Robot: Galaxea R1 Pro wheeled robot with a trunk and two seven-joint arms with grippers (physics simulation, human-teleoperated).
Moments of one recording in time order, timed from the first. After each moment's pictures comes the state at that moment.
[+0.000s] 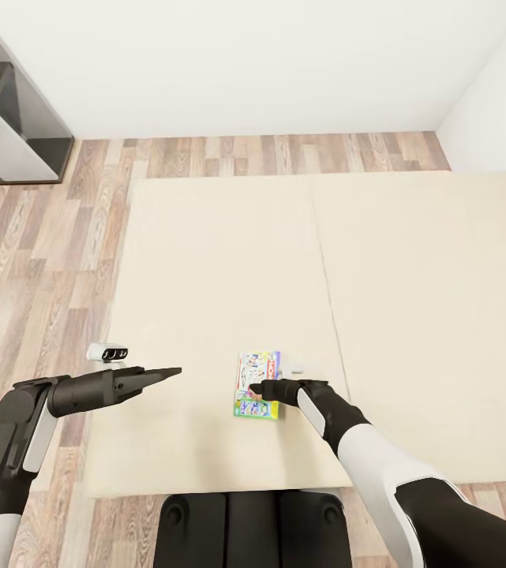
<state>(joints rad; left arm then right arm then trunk) -0.54 0.22 0.17 -1.41 0.26 1.02 -1.57 -0.93 0.17 0.13 -0.37 -0.20 0.36 0.21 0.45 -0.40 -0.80</state>
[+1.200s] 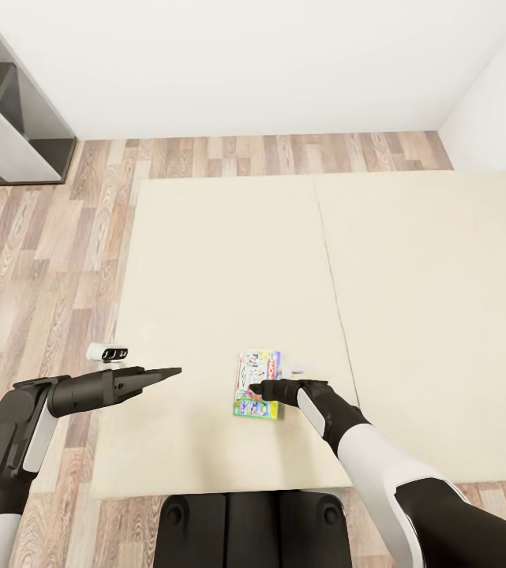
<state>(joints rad) -0.54 0.22 0.17 -1.41 0.26 1.02 -1.57 -0.93 0.17 0.13 -0.37 -0.20 0.36 0.21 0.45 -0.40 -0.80</state>
